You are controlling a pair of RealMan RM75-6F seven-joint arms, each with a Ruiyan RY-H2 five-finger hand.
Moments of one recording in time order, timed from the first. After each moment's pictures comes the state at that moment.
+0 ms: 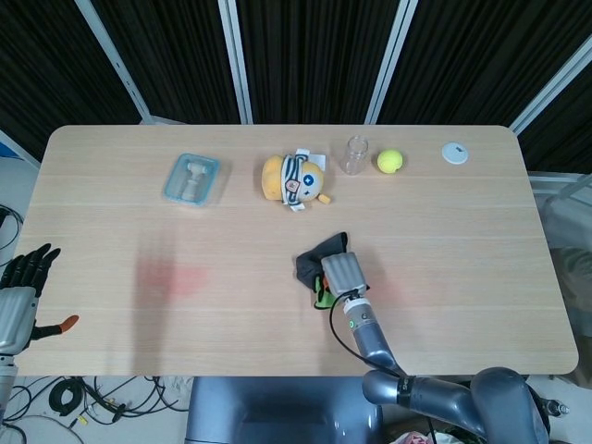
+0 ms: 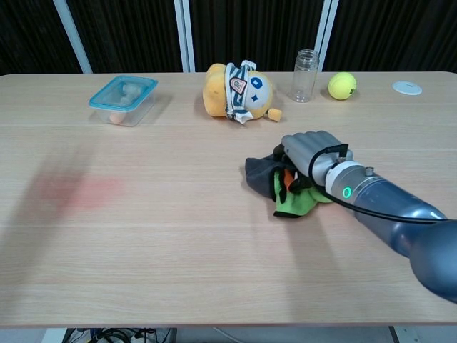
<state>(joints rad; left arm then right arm) -0.13 -1.10 -0.06 -1.71 1.41 1.41 0.06 0.79 -1.95 0.22 -1.10 -0.85 0.98 -0.64</state>
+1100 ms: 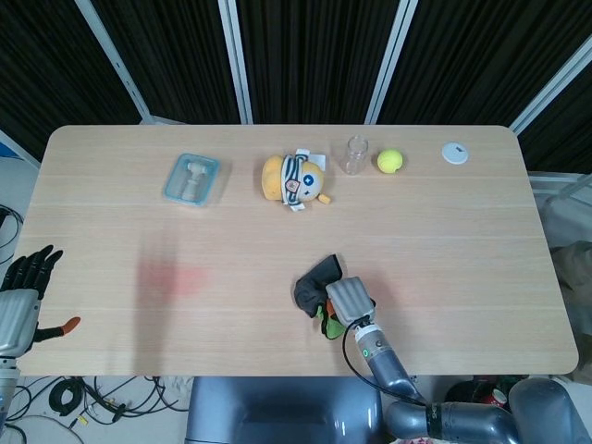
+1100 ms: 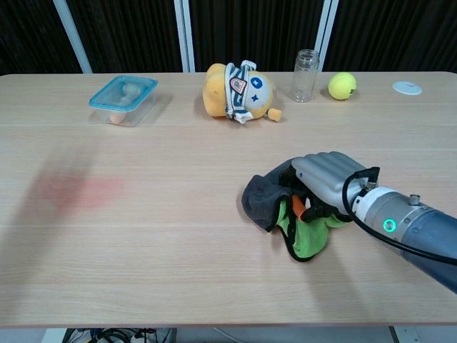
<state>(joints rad) -0.12 -1.11 -0.05 -1.71 1.43 1.43 0.07 0.66 -1.80 0.11 -1.46 -0.97 1.05 -0.63</state>
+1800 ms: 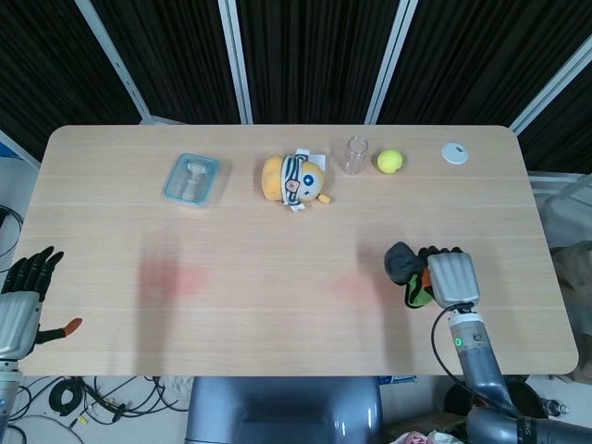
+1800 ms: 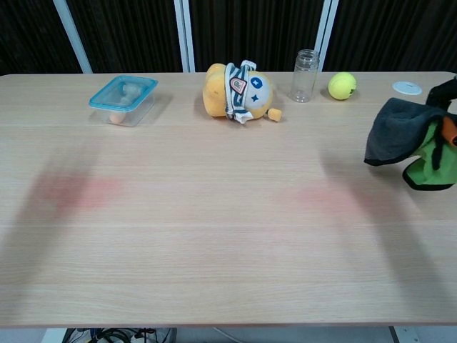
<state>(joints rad) -0.11 -1.13 -0.04 -1.72 1.44 1.45 0.09 0.50 -1.35 0.11 -1.70 -0.98 1.24 -0.60</state>
